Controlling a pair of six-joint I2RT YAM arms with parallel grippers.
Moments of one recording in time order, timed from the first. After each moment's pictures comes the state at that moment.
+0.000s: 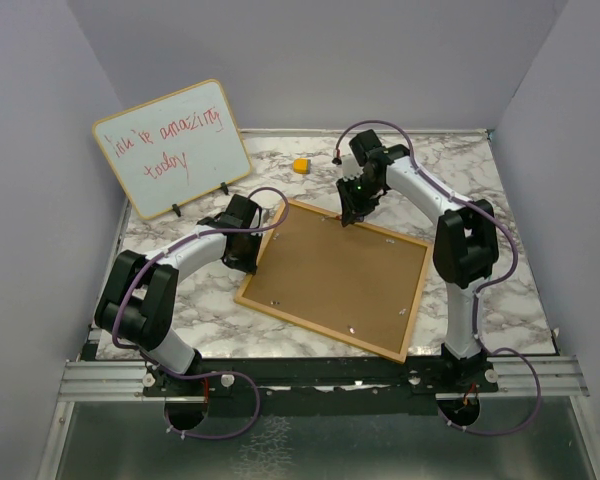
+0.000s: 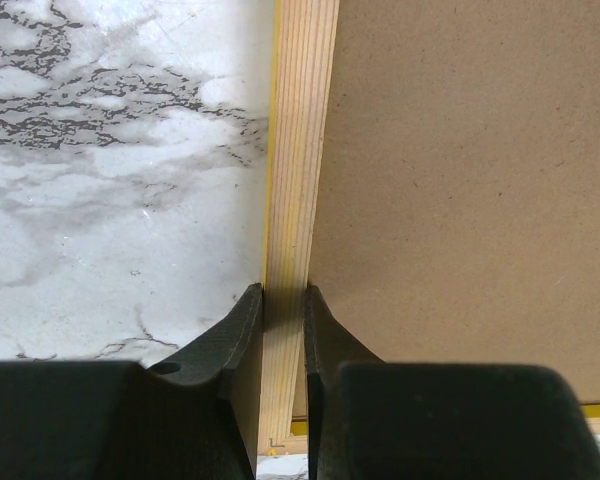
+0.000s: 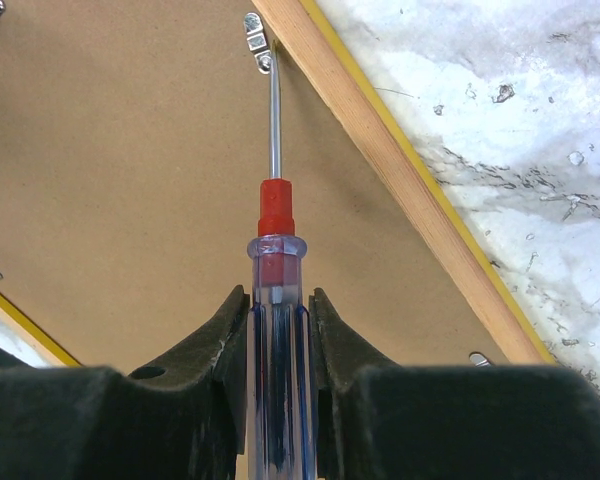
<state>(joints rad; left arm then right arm) -0.40 1.57 0.91 -0.52 0.10 -0.16 0.42 2.08 1.80 -0.96 -0.28 -0.03</state>
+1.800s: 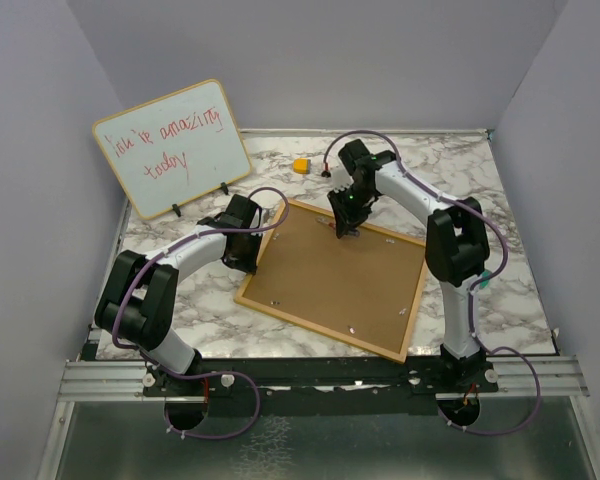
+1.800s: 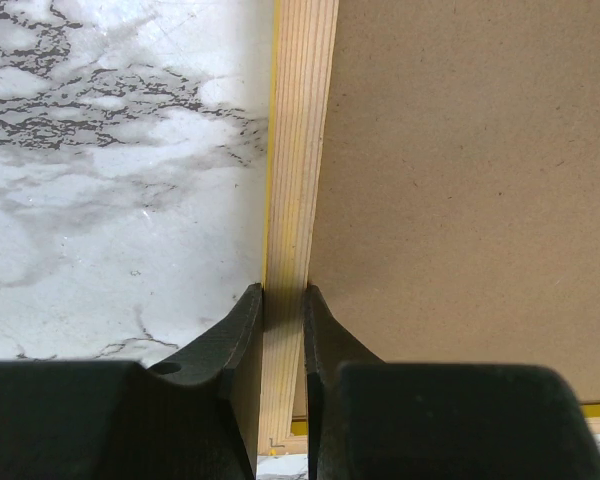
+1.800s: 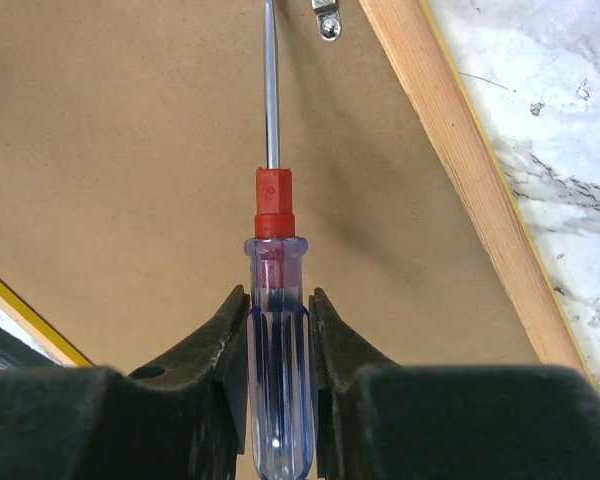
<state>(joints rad) -0.40 1.57 0.91 -0.52 0.10 -0.16 0.47 2.13 1.79 -0.99 -0.31 -0.09</state>
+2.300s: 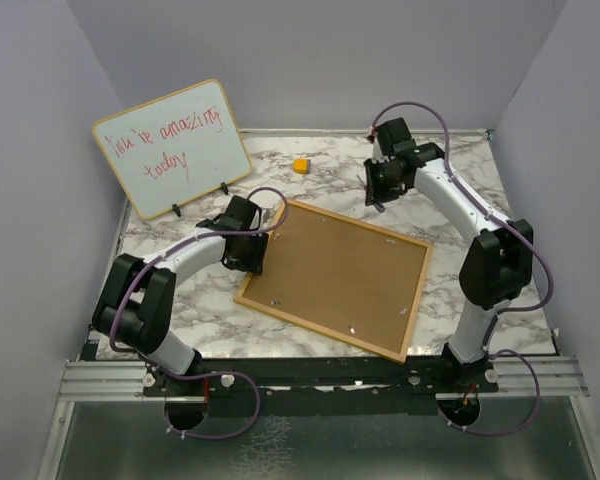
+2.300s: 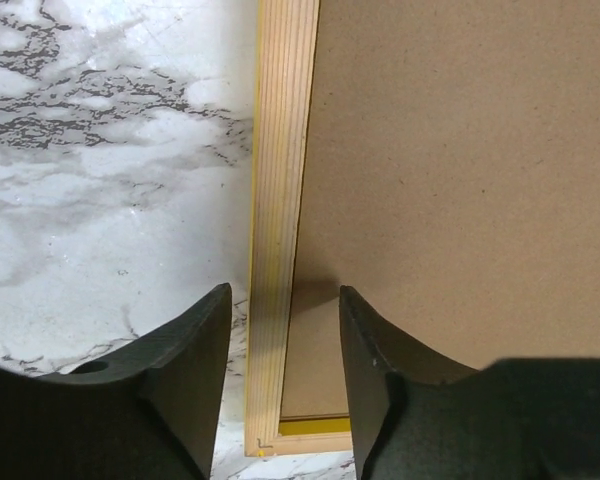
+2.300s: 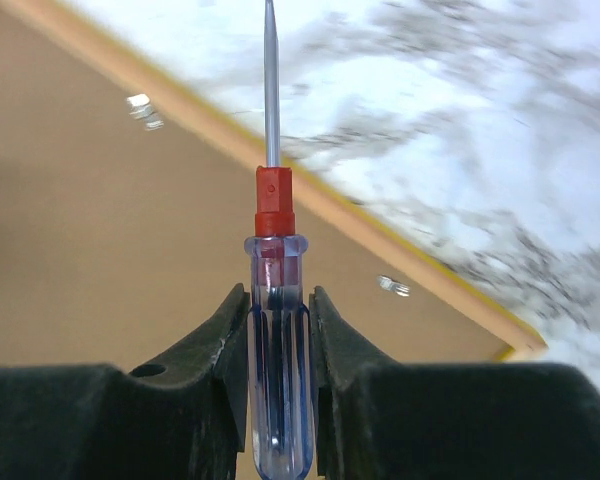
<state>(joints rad) -0.41 1.56 0.89 -0.49 0.10 -0.16 0.39 1.86 1.71 -0.88 -0.04 0.14</state>
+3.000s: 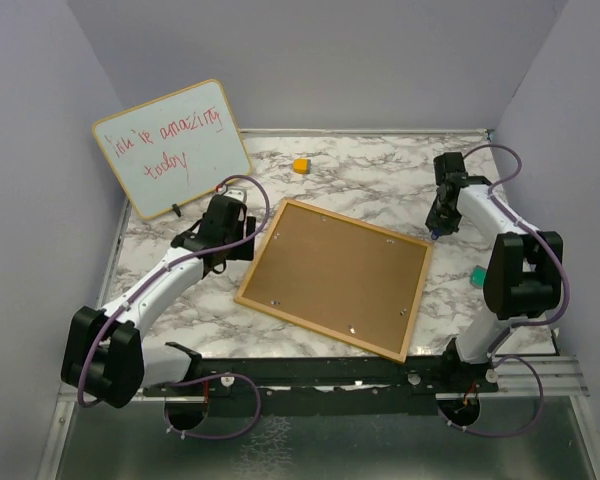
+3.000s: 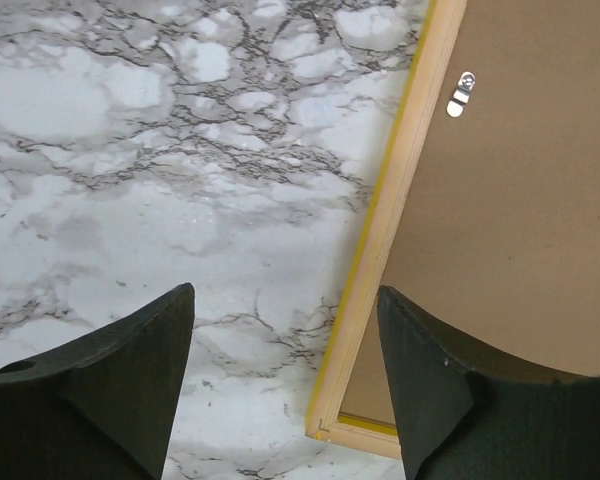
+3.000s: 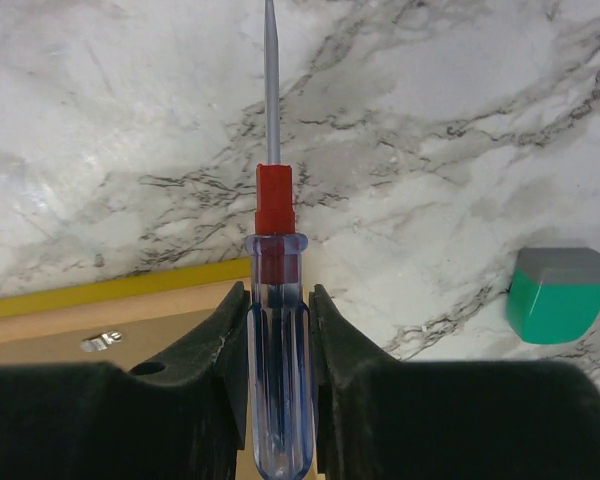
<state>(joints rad) -0.41 1.26 0.83 -0.44 -0.17 -0.22 0.04 1.72 1.27 -0.74 0.28 0.49</state>
